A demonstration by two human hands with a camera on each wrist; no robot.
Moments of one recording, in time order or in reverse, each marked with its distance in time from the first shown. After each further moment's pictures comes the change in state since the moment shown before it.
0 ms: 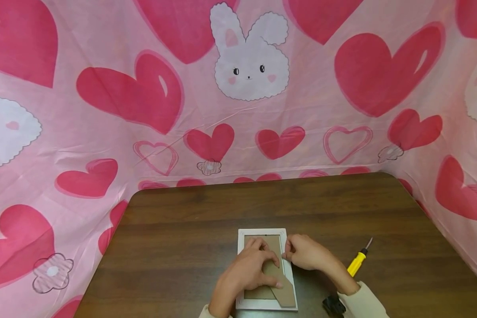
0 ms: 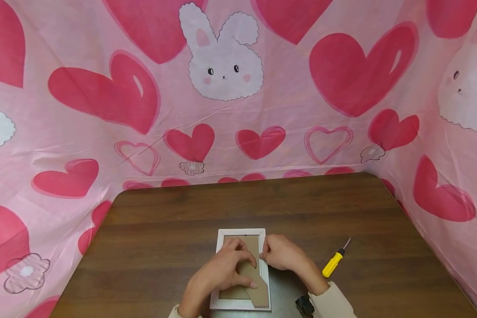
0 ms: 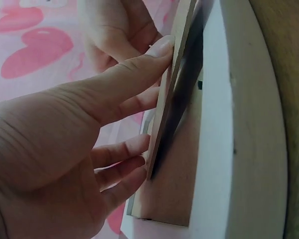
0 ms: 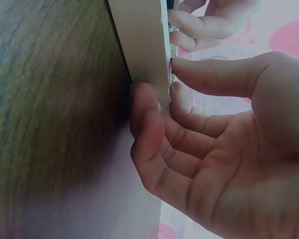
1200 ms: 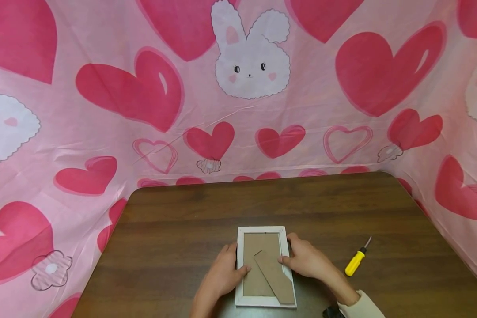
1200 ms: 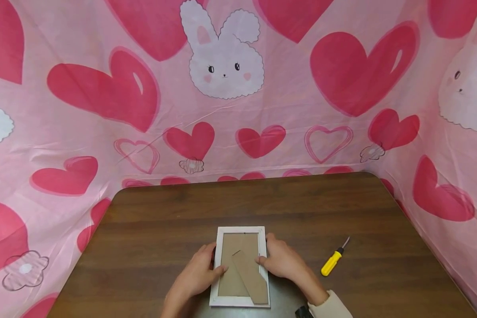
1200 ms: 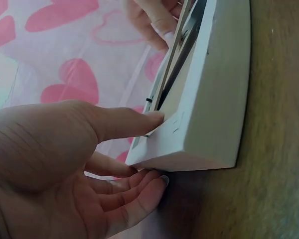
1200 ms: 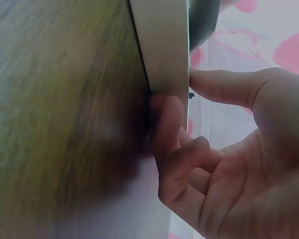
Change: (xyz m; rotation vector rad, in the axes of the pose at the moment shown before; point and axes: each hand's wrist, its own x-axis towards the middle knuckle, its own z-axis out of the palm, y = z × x) left_hand -0.039 -0.030 -0.002 -0.231 0.157 -0.376; right_hand -0.008 -0.005 0.014 0.080 0.075 0.214
